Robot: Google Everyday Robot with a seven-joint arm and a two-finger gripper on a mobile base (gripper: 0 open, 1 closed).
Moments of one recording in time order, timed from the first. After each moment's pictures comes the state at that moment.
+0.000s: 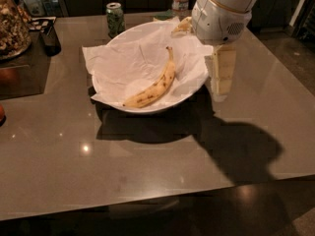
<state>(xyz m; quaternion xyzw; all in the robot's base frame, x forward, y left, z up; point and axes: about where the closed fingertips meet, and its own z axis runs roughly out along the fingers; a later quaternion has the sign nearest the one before) 0.523 -0.089 0.954 -0.83 0.54 0.02 0.14</state>
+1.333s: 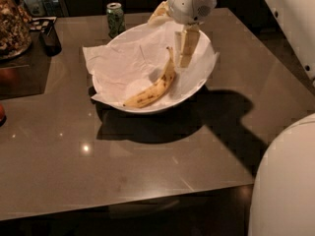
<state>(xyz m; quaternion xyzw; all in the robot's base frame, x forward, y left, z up) 0.609 -0.031 0.959 -0.84 0.49 0.08 0.22</state>
